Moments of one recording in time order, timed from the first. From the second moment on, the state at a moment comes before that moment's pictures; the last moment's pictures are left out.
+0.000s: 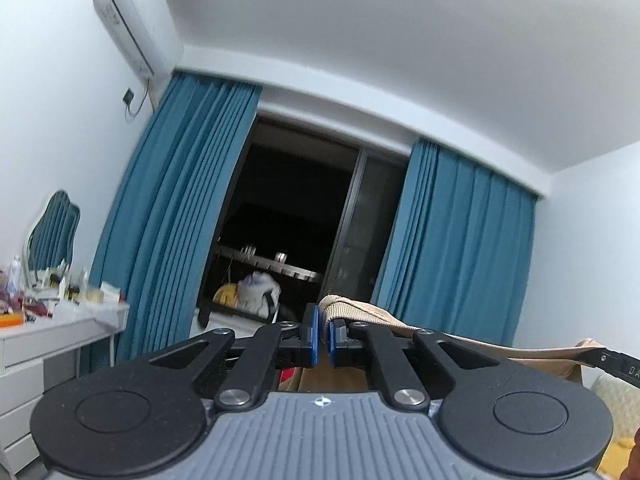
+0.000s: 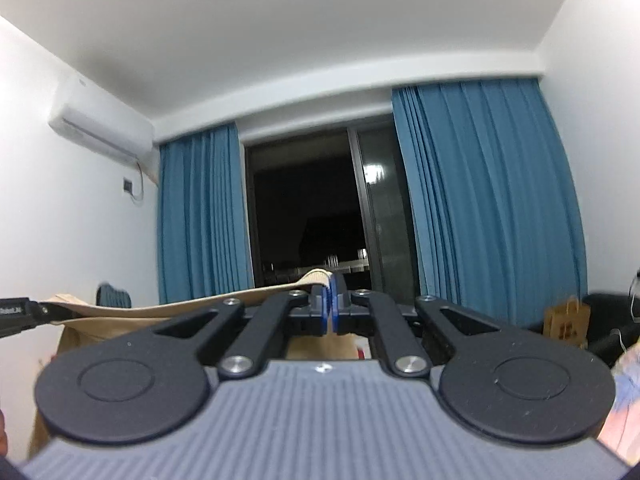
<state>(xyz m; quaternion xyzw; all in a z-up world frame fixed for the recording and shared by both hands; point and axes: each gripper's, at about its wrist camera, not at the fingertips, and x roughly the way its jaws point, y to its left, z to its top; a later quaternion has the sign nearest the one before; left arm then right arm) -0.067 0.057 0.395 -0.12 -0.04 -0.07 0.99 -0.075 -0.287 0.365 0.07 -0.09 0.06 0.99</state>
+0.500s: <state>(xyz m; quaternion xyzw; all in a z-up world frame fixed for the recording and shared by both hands) 0.301 -0.006 0.168 -0.09 0.13 -0.02 0.99 0.244 -0.289 0.179 0.04 0.10 -0.01 0.99</state>
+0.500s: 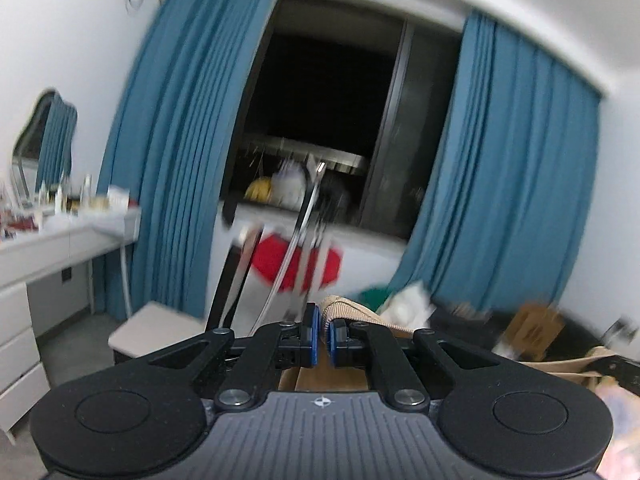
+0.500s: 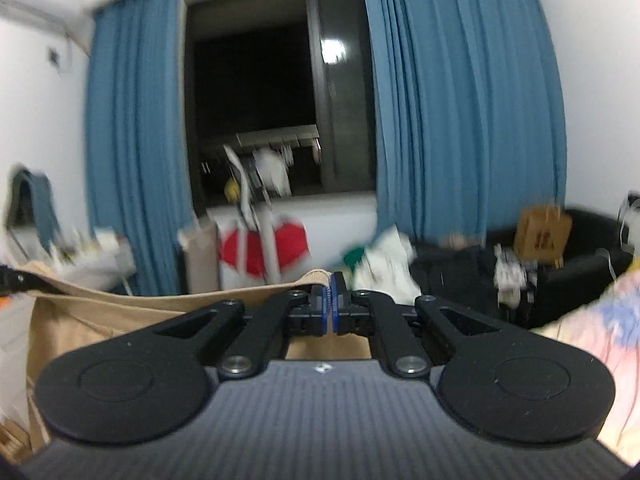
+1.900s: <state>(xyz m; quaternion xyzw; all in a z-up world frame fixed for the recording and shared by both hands) 0.383 0.040 -0.010 -0.09 0.26 -0.10 0.96 0.375 -0.321 -0.063 0.16 0.30 0.09 0.94</state>
